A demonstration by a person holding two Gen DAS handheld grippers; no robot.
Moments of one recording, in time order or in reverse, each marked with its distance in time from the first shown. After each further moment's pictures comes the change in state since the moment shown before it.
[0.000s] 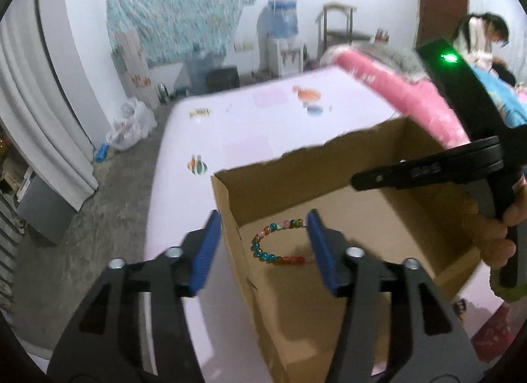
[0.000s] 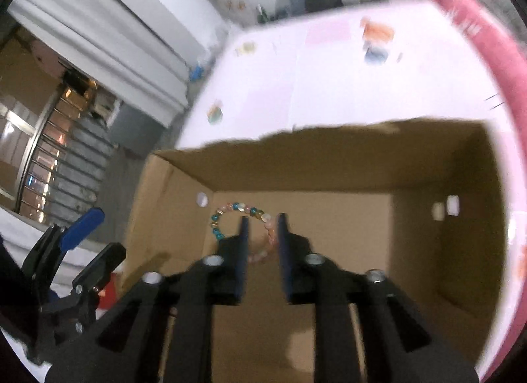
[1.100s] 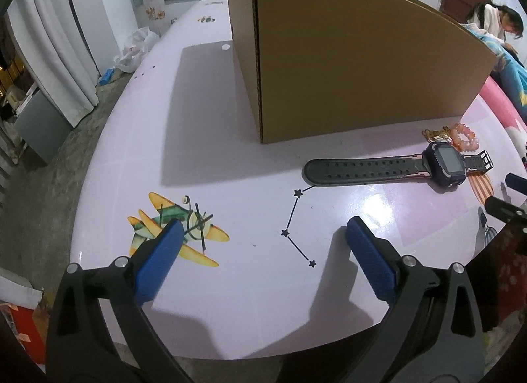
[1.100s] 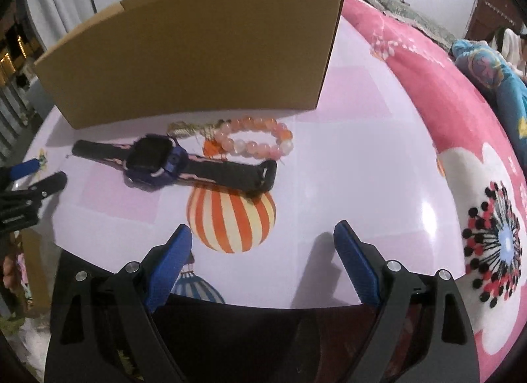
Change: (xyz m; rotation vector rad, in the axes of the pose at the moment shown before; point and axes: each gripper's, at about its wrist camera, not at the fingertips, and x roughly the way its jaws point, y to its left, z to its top) left arm 0.001 -0.024 -0.214 -0.132 0.211 0.006; right arm -0.044 -0.027 -0.283 -0.042 -0.063 -0.529
